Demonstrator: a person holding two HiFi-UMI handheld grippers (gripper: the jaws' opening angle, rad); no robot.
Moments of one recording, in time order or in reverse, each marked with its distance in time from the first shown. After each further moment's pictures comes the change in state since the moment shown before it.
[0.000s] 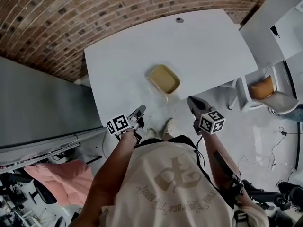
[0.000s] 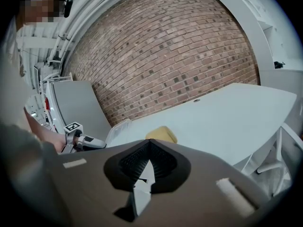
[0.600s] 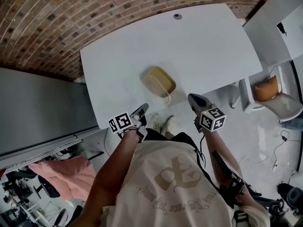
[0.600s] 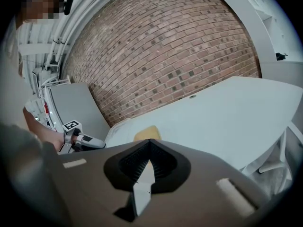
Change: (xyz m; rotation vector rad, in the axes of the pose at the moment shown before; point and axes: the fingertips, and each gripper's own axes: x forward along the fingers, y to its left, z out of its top) left arm 0.059 -0.008 -0.005 0.004 0.034 0.060; right arm 0.017 -0.060 0.006 0.036 0.039 0.029
